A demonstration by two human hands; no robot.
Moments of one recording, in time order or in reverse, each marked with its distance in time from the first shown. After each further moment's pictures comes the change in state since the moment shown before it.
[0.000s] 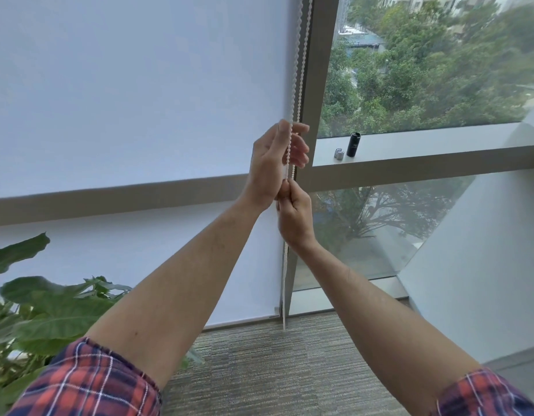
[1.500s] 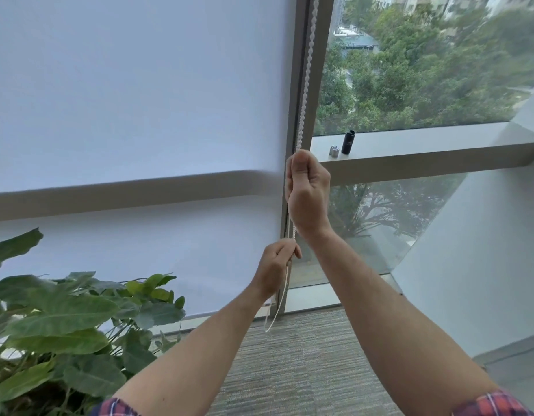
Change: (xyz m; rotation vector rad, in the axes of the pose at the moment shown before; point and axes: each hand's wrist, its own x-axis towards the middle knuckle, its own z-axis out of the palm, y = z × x) left_hand -0.146 -0.113 -0.012 0.279 -0.063 -0.367; right_hand -0.003 -0.065 -0.018 0.175 0.063 -0.074
